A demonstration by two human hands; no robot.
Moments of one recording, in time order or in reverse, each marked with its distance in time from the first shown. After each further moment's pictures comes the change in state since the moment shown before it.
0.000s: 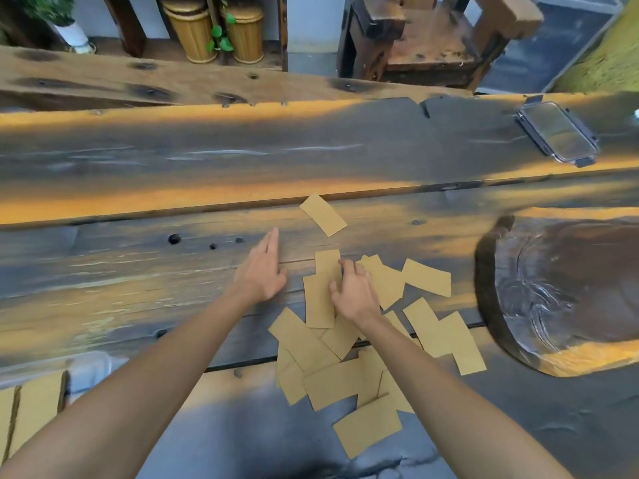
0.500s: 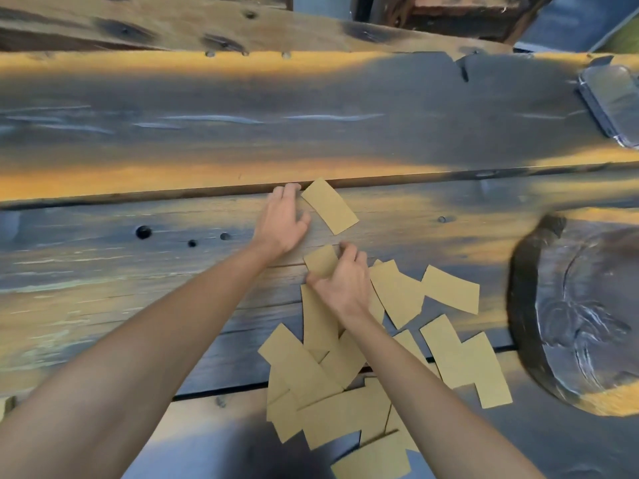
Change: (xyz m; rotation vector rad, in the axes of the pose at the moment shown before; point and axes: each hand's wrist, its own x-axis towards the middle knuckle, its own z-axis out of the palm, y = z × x) left_hand 0.127 0.020 0.010 -0.243 0.143 -0.024; right_hand 0.064 -0.021 0.027 0.098 0.086 0.140
